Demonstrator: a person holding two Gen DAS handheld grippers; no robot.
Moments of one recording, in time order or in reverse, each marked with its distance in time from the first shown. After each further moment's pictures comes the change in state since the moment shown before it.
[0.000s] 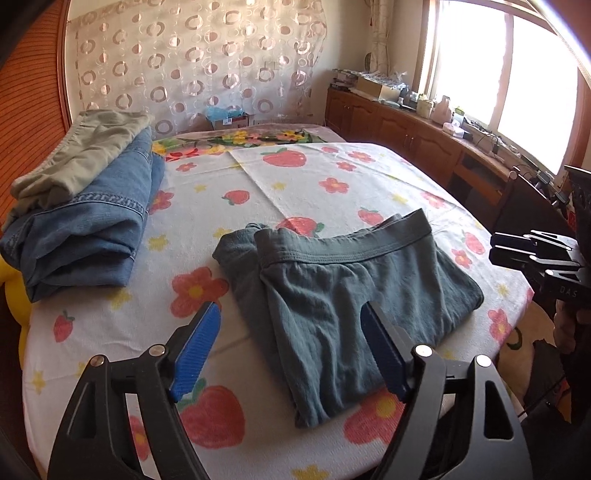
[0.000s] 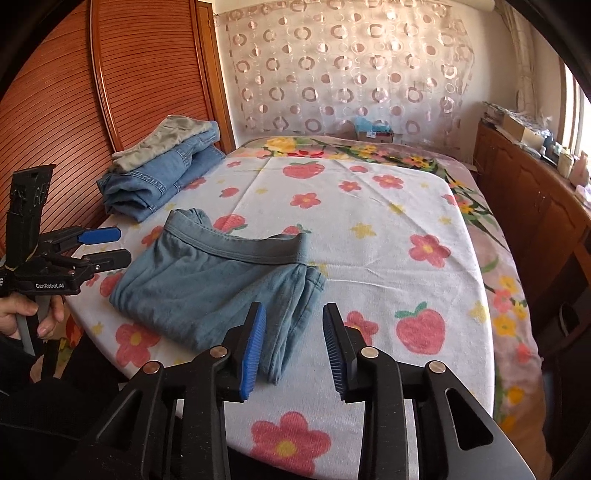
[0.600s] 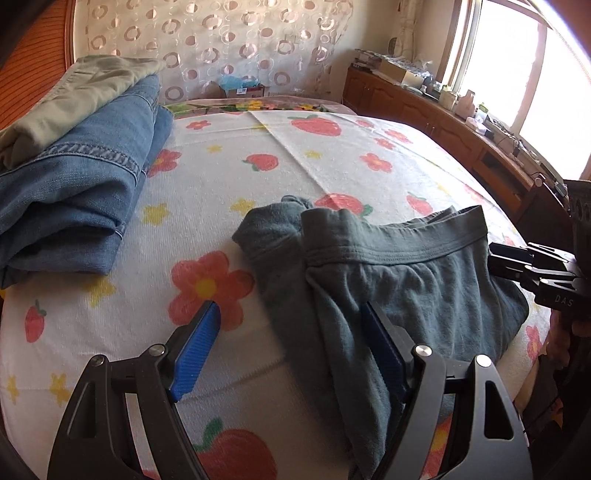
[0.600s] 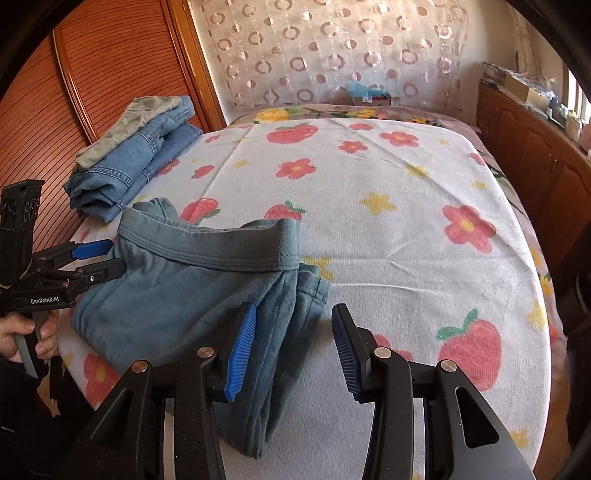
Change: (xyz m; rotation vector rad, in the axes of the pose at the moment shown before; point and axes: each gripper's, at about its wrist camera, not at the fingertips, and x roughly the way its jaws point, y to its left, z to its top) left arm 0.048 0.028 0.000 -0.077 0.096 0.008; right arm 0.080 -0.015 0.024 0.093 0.114 0.046
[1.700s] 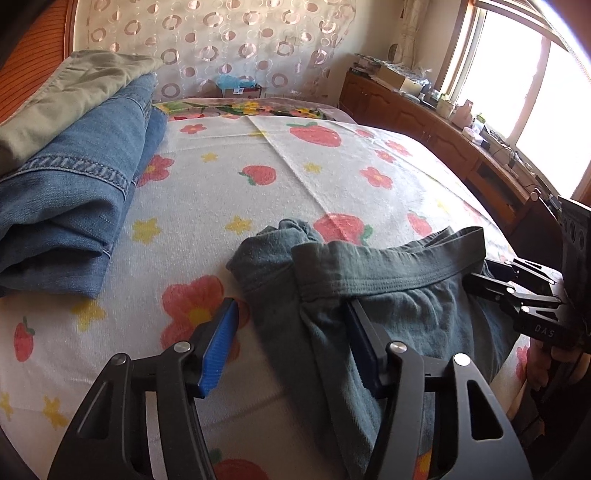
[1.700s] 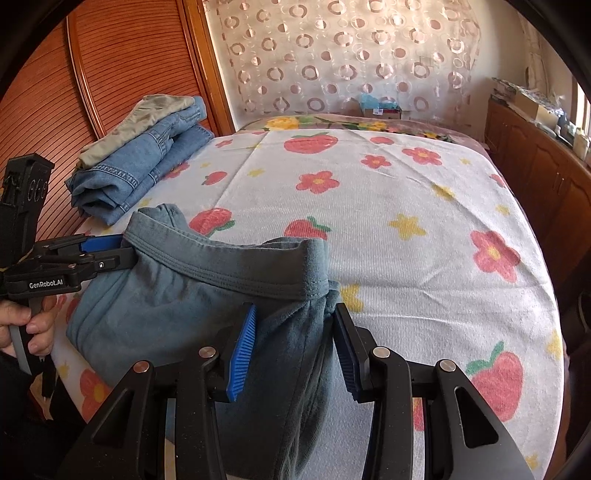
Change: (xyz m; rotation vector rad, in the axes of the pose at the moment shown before) left arm 0.009 0.009 0.018 -0.039 -0.001 -0.053; right arm 0.020 0.016 0.000 -0.053 -0.044 -0.015
